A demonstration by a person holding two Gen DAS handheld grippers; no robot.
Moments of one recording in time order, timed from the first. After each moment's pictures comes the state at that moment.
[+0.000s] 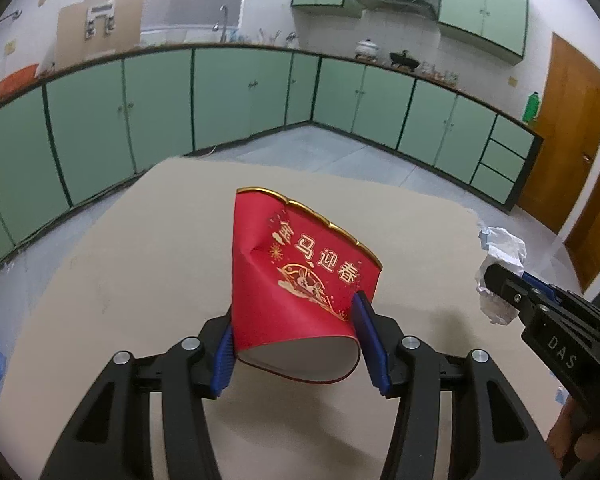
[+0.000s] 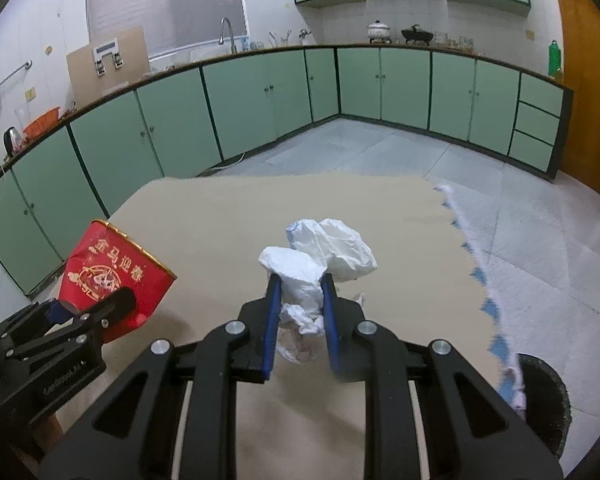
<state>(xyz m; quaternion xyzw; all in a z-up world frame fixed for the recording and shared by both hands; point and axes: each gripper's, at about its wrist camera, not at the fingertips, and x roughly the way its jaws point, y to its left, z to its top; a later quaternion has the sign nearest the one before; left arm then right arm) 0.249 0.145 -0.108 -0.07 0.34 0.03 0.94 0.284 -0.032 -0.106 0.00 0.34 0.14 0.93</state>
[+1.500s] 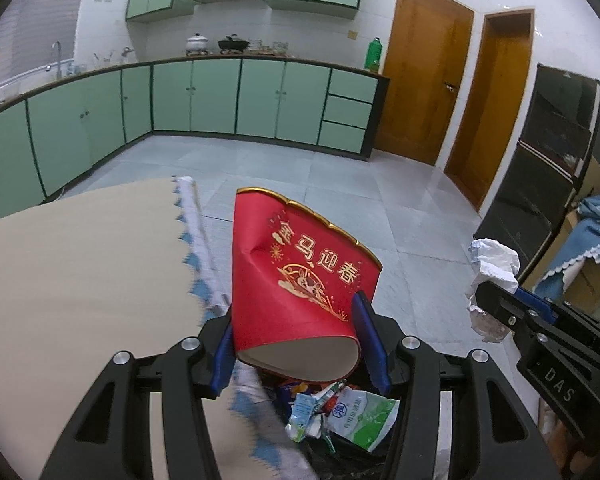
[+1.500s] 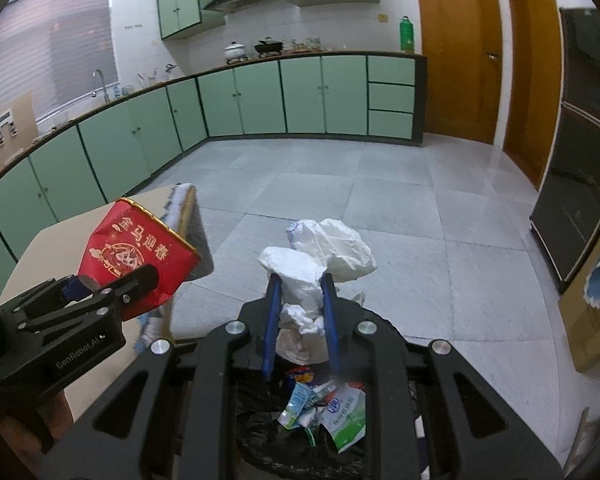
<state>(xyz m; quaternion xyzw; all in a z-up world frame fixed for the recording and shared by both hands) 0.210 -0.161 -0.101 0.00 0.34 -0.22 0.91 0.146 -0.319 -0.109 0.07 0.33 -0.07 0.94</state>
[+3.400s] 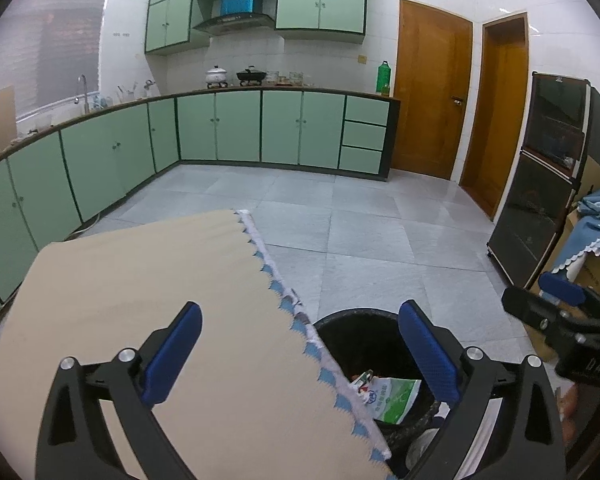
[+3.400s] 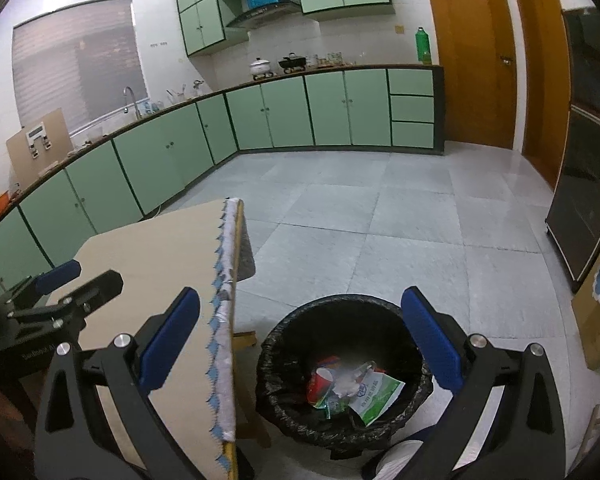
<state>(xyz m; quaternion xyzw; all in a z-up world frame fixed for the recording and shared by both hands) 0.121 -0.087 -0.022 0.03 0.29 -0.18 0.94 0.063 -0.286 -0.037 0.09 0.30 -0.01 0.95</state>
